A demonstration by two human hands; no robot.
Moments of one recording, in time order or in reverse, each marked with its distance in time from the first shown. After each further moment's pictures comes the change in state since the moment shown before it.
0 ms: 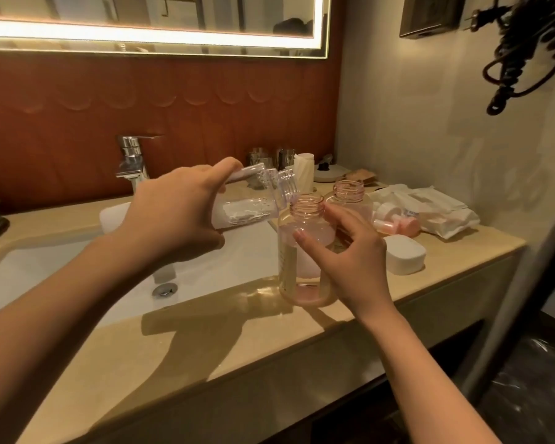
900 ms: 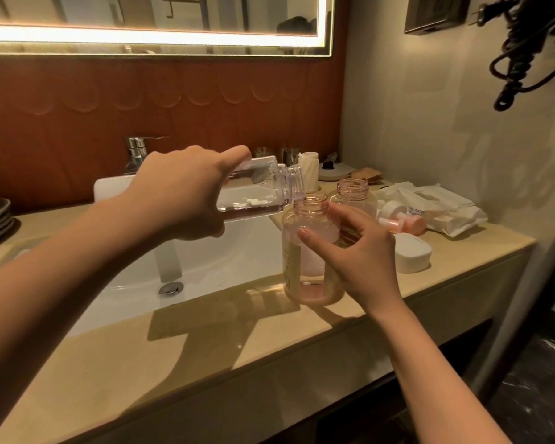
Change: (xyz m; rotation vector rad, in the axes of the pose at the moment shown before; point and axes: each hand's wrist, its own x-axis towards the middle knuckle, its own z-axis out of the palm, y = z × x) left_hand 0.017 0.002 -0.018 0.218 -0.066 0.073; right_hand 0.004 0.005 -0.002 0.046 -0.007 0.000
